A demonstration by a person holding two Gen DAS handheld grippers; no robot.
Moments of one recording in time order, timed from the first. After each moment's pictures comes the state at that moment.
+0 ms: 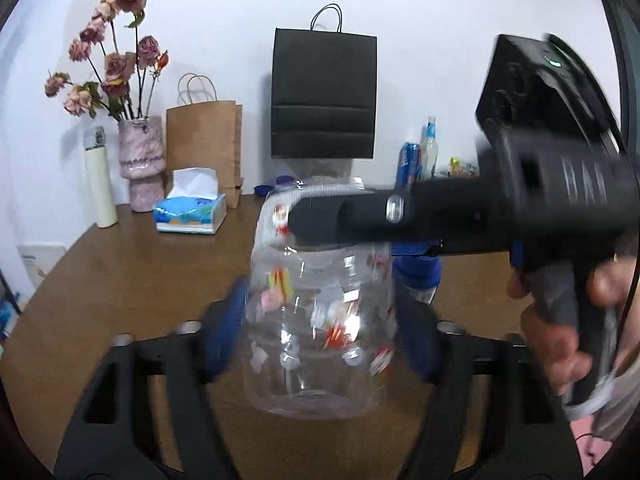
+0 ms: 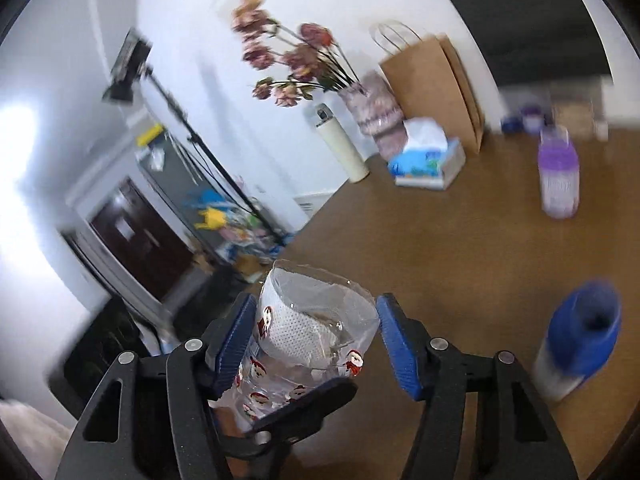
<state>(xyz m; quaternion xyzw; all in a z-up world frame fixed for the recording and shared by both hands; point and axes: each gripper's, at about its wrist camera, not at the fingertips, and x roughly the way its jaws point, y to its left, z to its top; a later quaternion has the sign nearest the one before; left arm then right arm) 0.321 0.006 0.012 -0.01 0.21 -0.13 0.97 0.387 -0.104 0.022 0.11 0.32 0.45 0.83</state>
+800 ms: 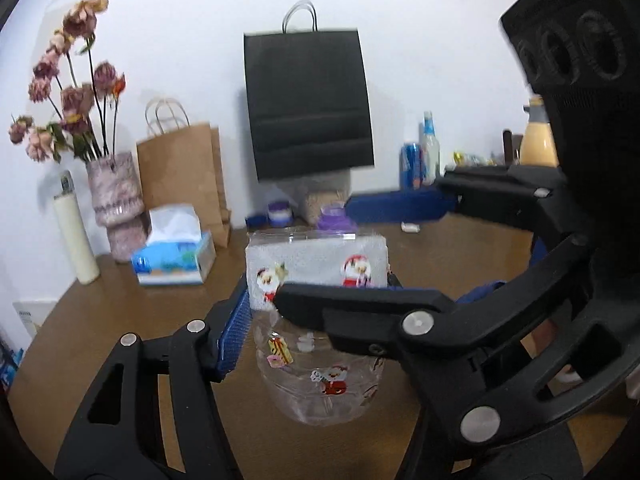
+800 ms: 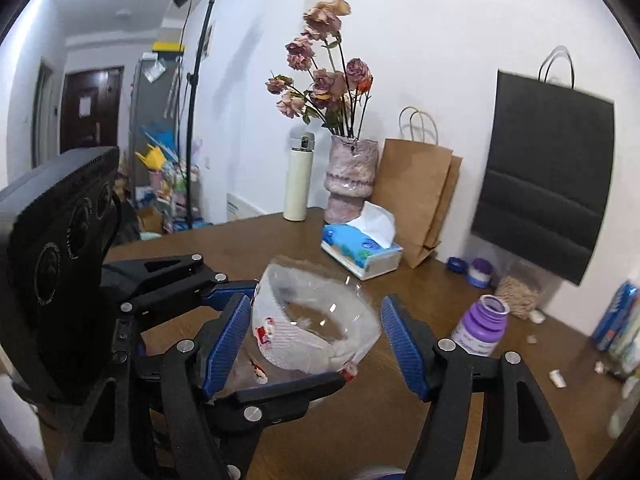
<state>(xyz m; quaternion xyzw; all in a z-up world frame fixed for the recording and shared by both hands) 0.391 -0.013 -0.014 0.06 0.17 -0.14 0.97 0.402 -0.084 0.011 -0.16 0.15 0.37 0.90</state>
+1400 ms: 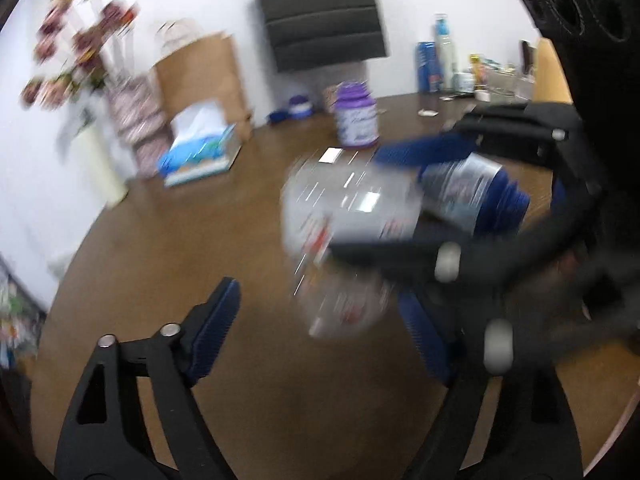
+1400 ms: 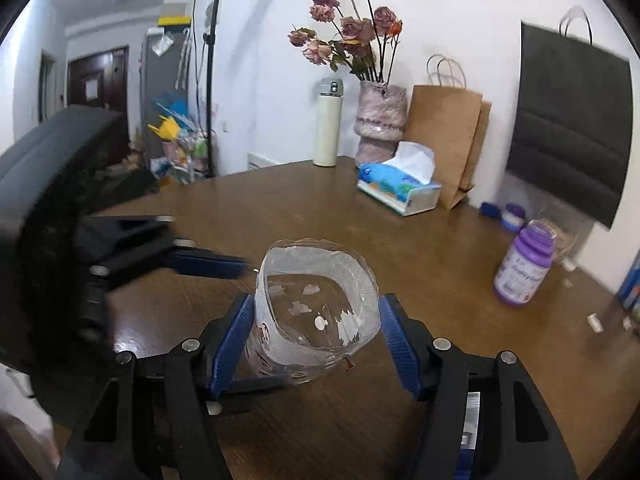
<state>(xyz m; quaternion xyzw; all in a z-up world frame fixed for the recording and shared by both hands) 0.346 0.006 -0.061 0.10 0.33 -0.07 0.94 0.384 -0.066 -0.049 -0.17 0.22 0.39 0.88</state>
